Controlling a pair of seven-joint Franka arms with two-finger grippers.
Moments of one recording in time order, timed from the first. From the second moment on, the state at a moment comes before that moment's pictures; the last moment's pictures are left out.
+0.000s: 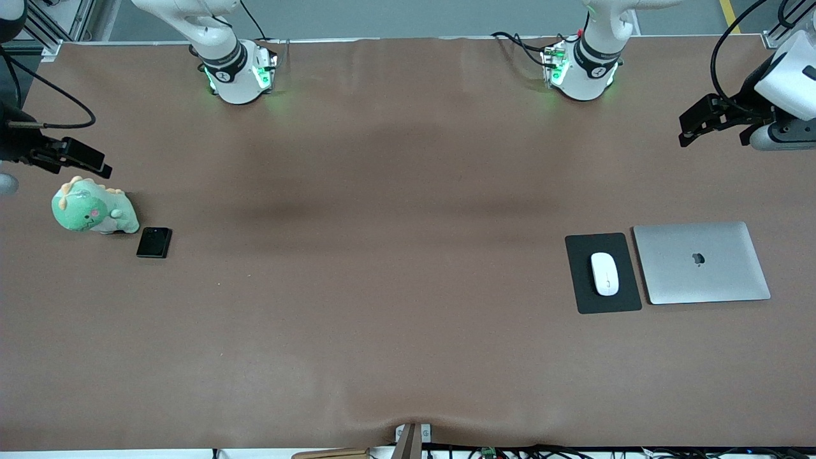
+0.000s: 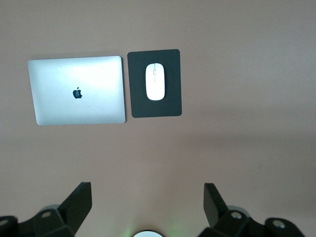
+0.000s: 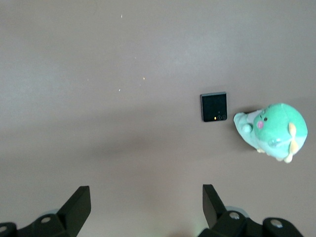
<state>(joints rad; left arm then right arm) -0.01 -0.07 -0.11 -1.57 0.01 1.47 -0.11 -0.06 -0.03 0.01 -1.63 0.05 1.52 0.09</state>
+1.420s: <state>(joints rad) 0.00 -0.04 -0.11 -1.53 -0.02 1.49 -0.11 -0.06 -0.03 0.01 -1.64 0.05 1.51 0.10</state>
